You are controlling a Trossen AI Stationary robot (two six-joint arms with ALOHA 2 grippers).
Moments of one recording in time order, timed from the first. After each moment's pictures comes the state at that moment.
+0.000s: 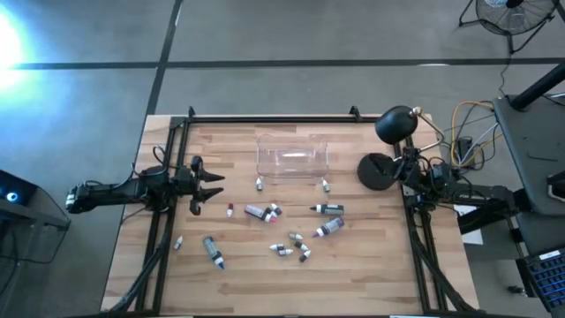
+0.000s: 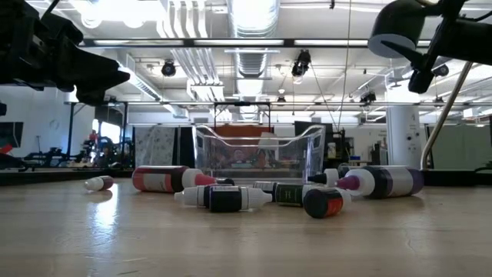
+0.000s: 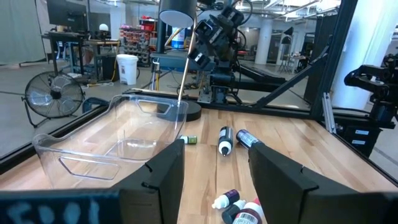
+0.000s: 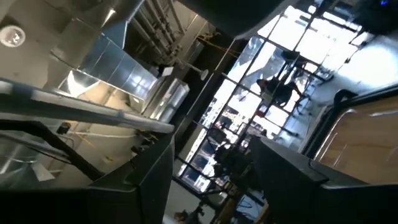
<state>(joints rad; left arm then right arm) 0.07 0.06 0.01 0.03 -0.01 -0.09 -0.10 0.01 0.01 0.42 0.20 1.06</state>
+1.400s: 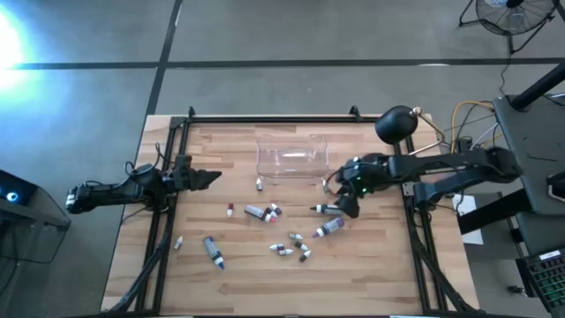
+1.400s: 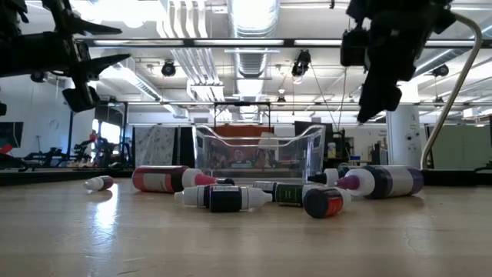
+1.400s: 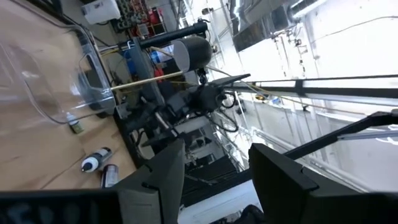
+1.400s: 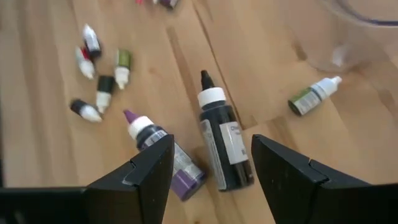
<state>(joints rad) 0.07 0.06 0.01 0.24 -0.08 -1.23 -0.05 1.20 0.75 -0.52 -0.14 0.43</state>
